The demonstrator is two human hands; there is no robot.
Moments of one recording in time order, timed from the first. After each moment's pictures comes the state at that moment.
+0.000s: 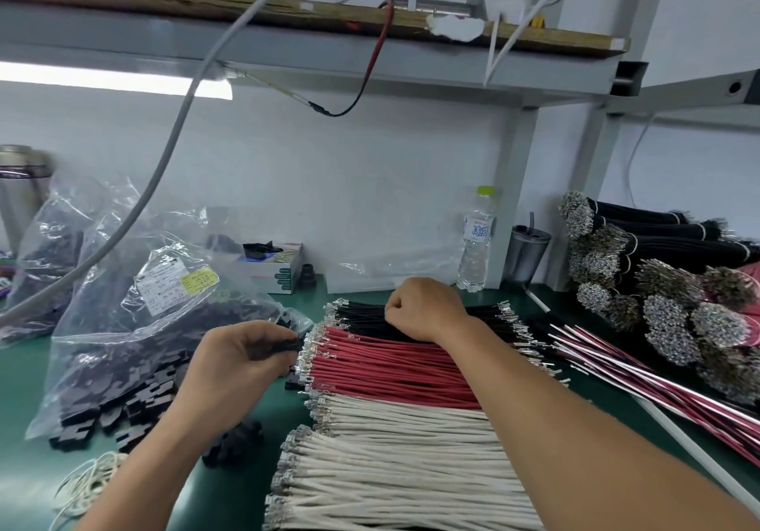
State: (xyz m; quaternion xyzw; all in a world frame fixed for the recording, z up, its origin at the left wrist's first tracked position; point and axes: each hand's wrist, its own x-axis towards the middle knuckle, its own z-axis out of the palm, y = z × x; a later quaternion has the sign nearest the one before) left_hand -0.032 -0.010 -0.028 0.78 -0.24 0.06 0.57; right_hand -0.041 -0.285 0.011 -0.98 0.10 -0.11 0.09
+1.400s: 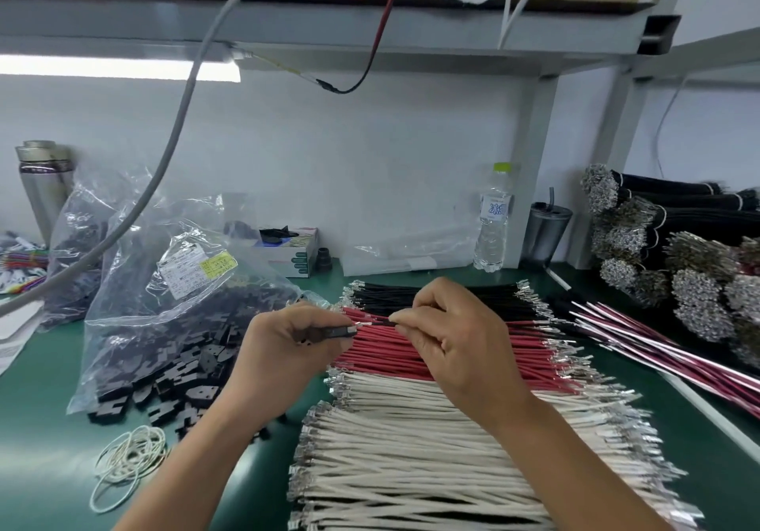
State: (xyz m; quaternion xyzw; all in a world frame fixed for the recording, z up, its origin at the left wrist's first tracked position) left_hand -0.047 -0.033 -0.030 0.72 -0.30 0.05 0.62; right_hand -0.148 -0.238 -0.013 -0.87 -0.12 -0.45 0.15
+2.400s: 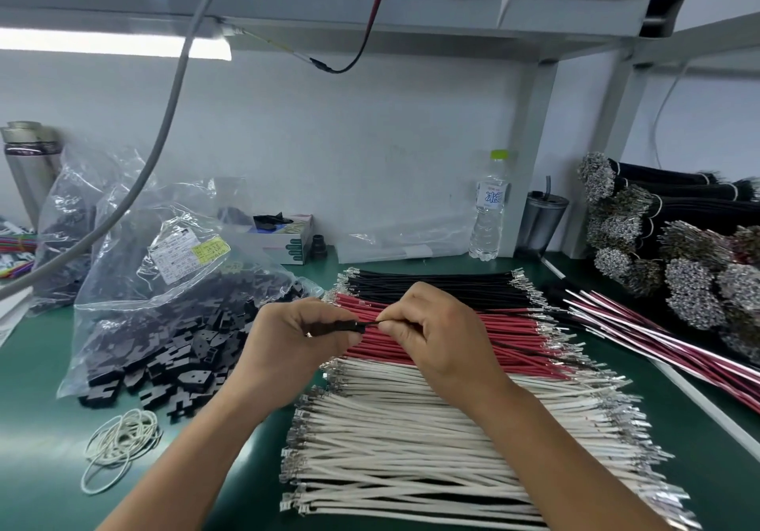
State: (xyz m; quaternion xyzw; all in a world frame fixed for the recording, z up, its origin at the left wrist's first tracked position) left_hand -0.057 -0.042 -0.031 0.73 -0.31 0.01 0.61; right_hand -0.141 -0.232 -0.023 -0.91 -0.08 -0.34 0.24
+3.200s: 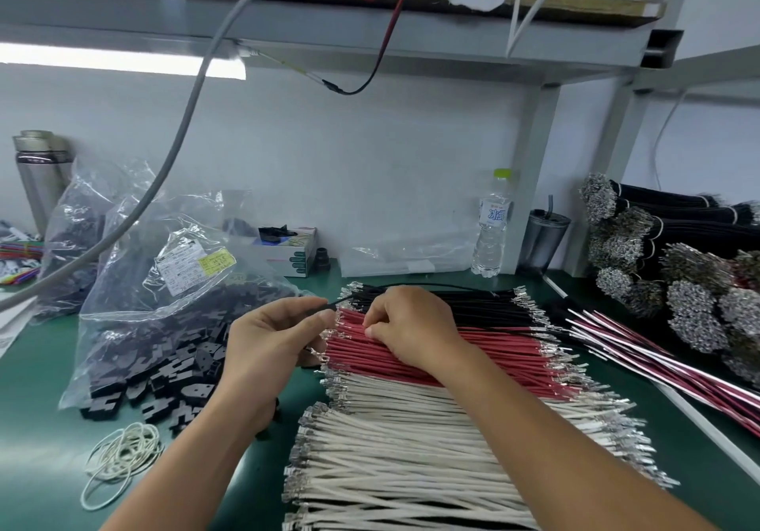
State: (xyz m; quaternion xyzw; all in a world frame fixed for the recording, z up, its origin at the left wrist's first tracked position) left_hand -0.043 -0.038 -0.031 0.62 -0.14 -0.02 0.77; right_hand -0.074 -0.226 -0.006 -0.97 0.04 -0.18 0.13
